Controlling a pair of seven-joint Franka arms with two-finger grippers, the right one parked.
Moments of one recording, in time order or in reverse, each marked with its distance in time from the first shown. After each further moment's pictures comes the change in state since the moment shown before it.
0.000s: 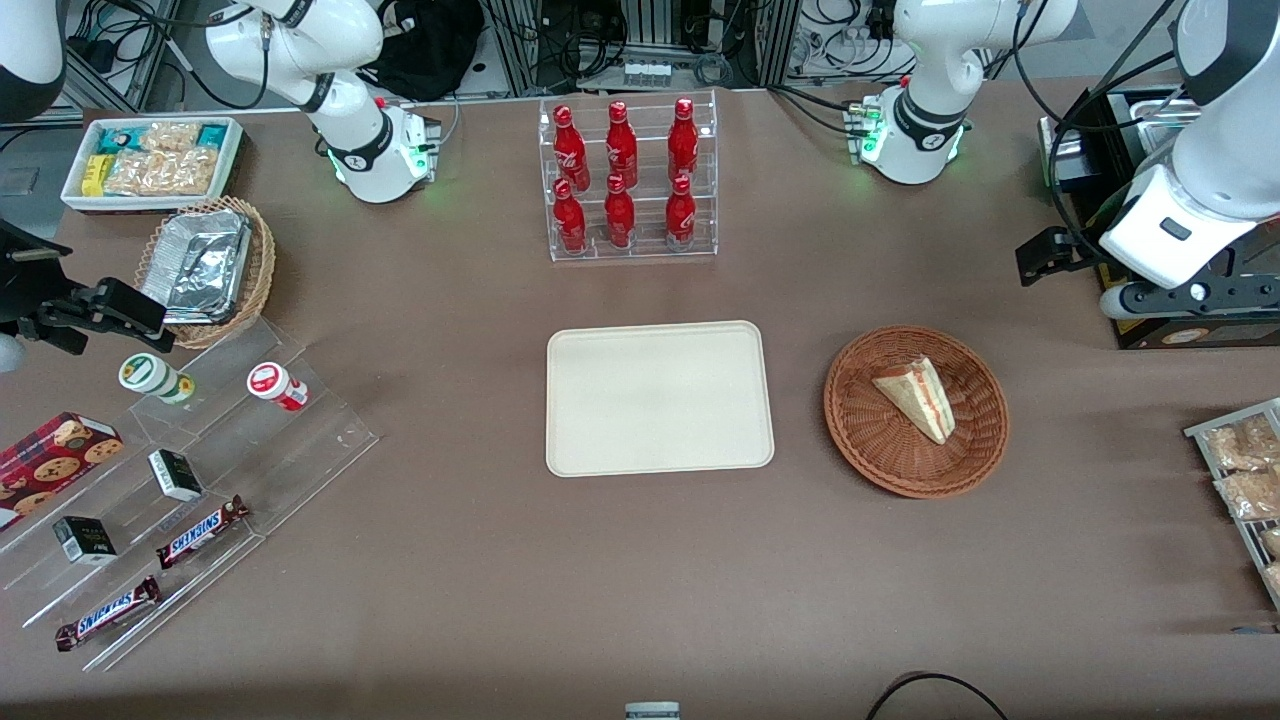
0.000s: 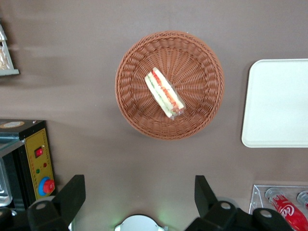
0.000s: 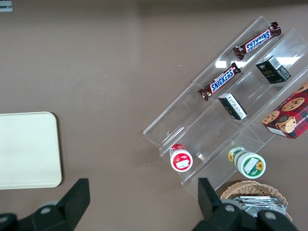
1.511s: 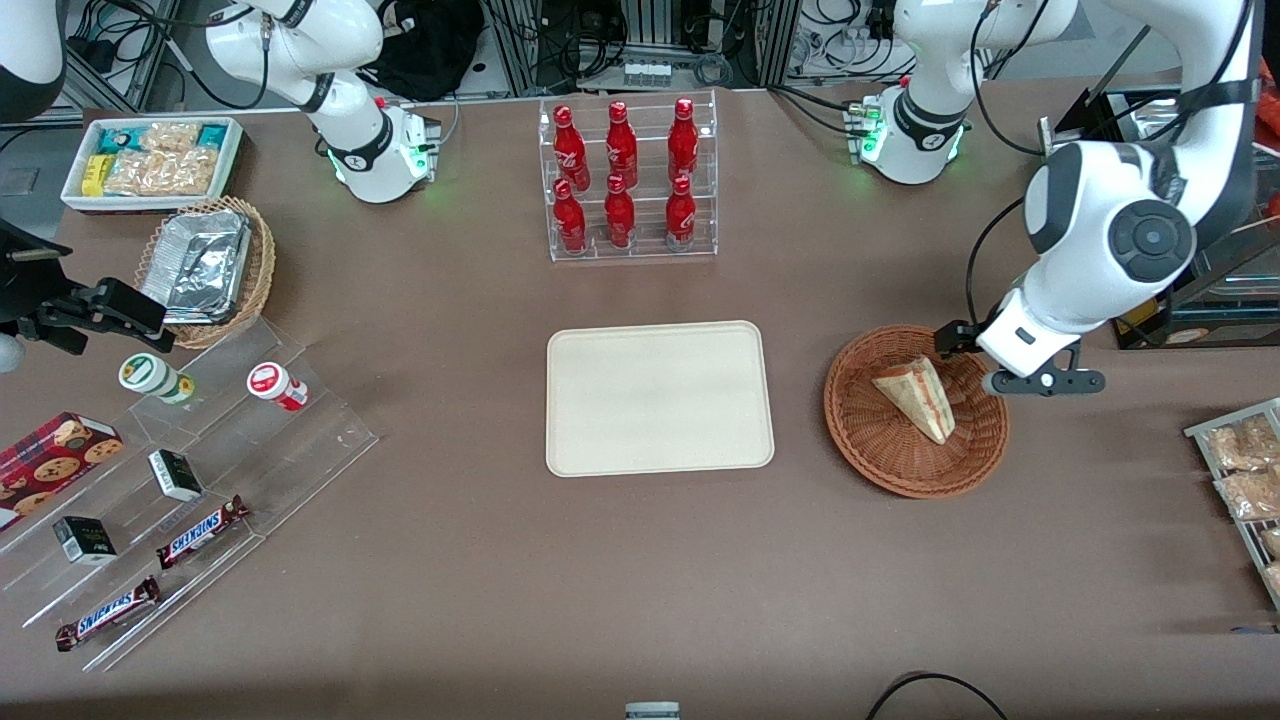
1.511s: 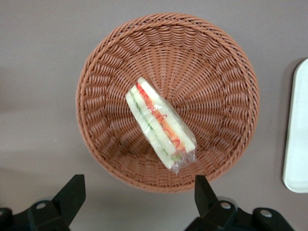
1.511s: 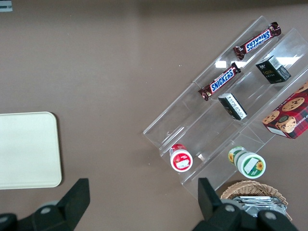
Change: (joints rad) arm -0.003 0.058 -0.005 -0.523 0.002 0.633 0.026
